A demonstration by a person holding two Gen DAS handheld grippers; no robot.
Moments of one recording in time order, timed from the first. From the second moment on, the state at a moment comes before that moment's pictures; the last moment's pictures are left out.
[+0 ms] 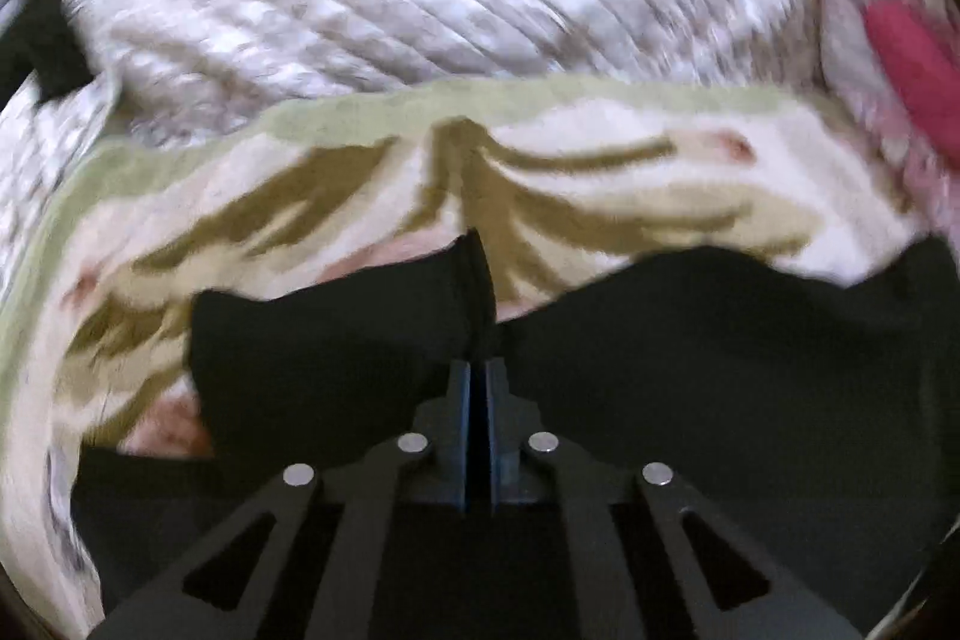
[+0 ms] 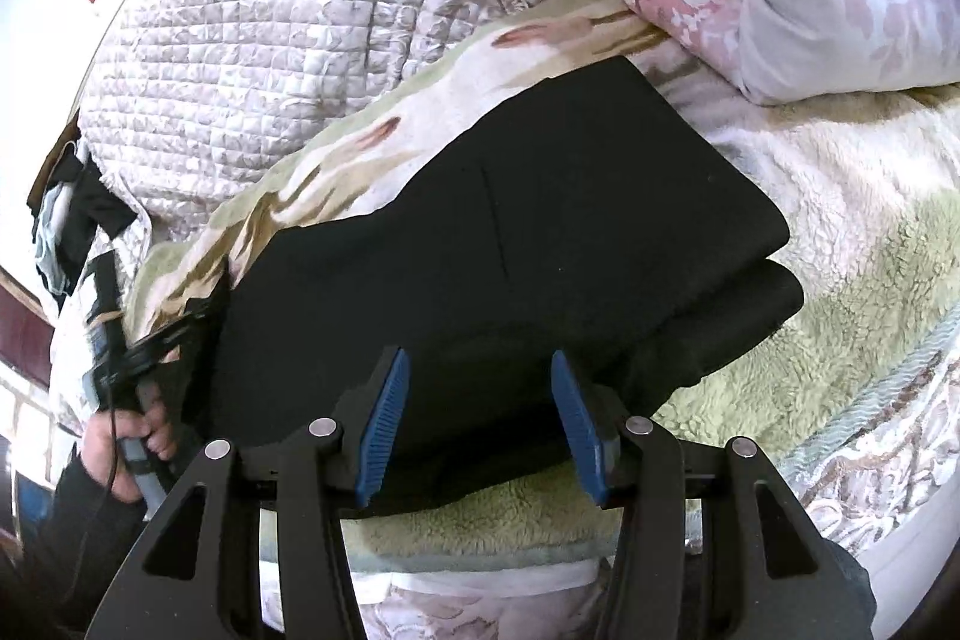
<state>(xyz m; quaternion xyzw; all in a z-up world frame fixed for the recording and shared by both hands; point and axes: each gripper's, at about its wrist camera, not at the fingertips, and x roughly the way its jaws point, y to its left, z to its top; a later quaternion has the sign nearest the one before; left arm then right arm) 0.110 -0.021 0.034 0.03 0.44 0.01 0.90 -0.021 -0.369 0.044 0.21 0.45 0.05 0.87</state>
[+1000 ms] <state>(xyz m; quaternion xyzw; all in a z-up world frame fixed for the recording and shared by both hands) -0.013 0.136 0.018 -0.24 0.41 0.10 0.88 -0.029 -0.379 0.043 0.25 0.46 0.01 0.85</state>
